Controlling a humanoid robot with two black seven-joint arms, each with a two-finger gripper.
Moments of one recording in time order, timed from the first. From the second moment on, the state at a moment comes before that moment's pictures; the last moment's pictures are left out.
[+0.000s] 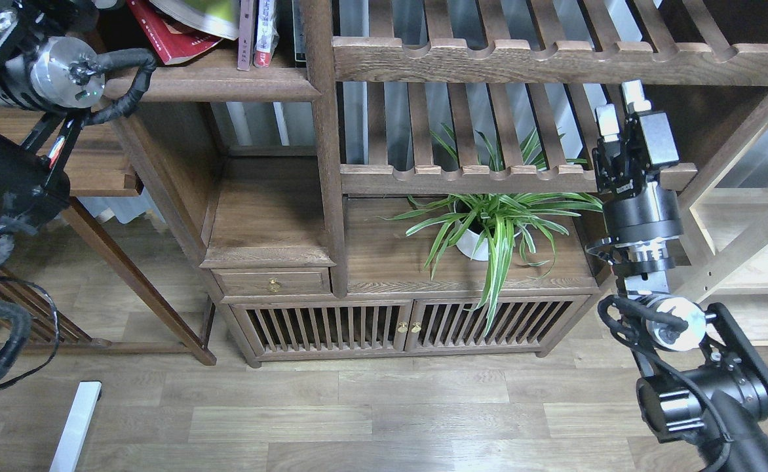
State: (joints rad) left arm -1.03 0.28 -1.08 -1.06 0.58 0.21 -0.08; right arm 0.19 -0.17 1.43 1.28 0.21 0.58 0.07
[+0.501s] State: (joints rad) left arm -1.04 0.29 -1.08 -0.96 0.58 0.18 -0.09; right arm 0.19 -0.18 1.43 1.28 0.21 0.58 0.07
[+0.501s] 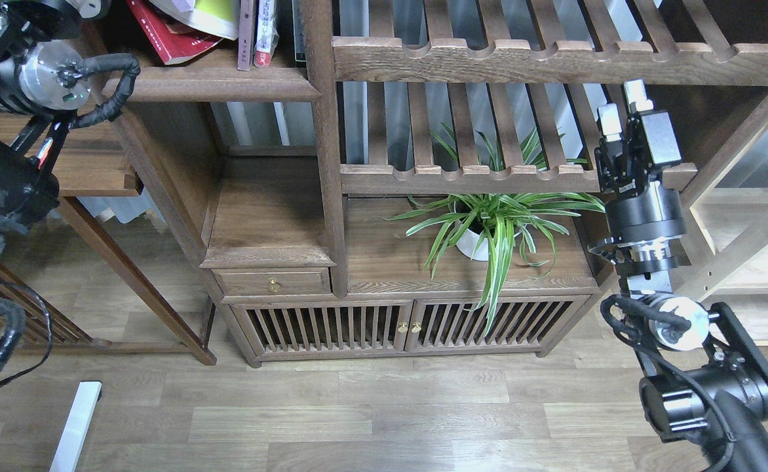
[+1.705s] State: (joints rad) left arm -1.07 0.28 -1.04 -0.94 0.54 0.07 -0.08; right arm 0.19 -0.19 1.44 1.28 0.21 0.58 0.07
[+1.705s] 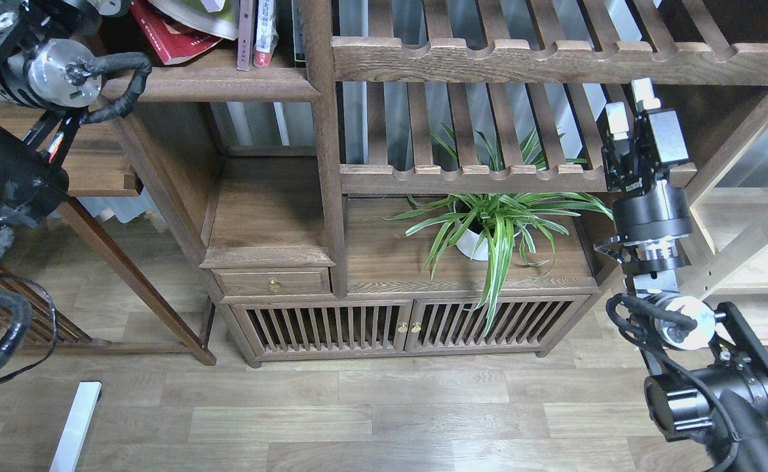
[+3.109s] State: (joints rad) left arm -1.23 0.26 -1.03 -0.88 0.53 0.13 -0.06; right arm 0.19 -0.19 1.44 1.28 0.22 0.58 0.07
